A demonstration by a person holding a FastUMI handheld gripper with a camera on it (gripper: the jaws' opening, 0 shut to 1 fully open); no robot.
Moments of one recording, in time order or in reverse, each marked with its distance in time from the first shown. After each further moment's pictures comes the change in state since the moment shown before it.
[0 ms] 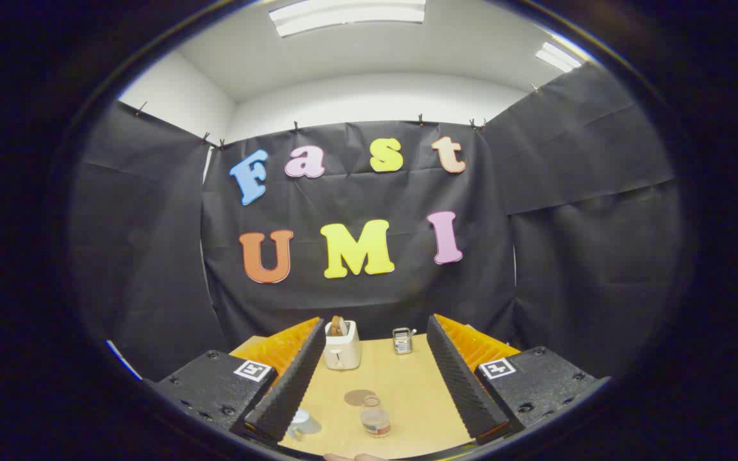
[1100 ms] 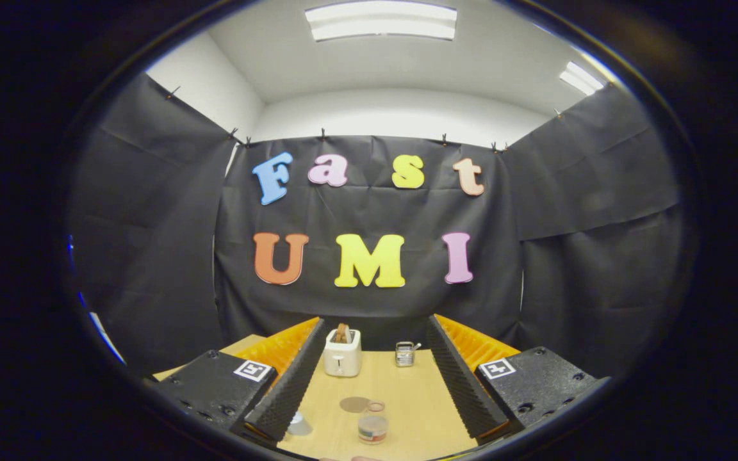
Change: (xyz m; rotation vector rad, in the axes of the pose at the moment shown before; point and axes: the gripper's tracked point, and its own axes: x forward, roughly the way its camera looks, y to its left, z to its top) arm -0.005 0.031 -0.017 -0.121 -0.085 0.040
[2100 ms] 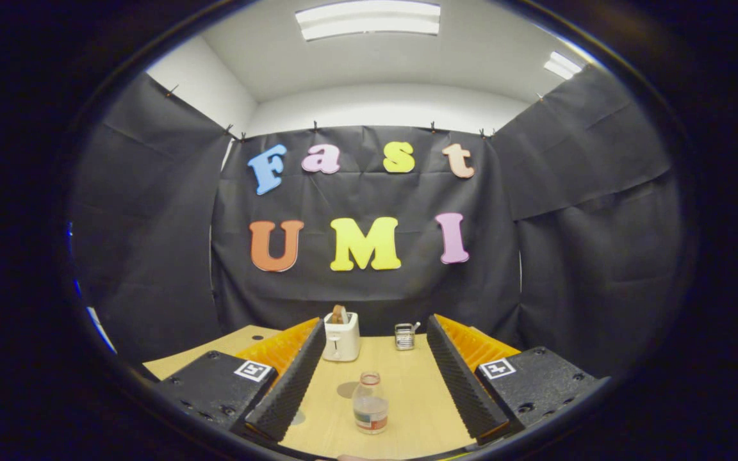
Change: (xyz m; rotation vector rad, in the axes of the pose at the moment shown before) arm -0.011 -0.017 -0.097 0.042 0.001 -0.015
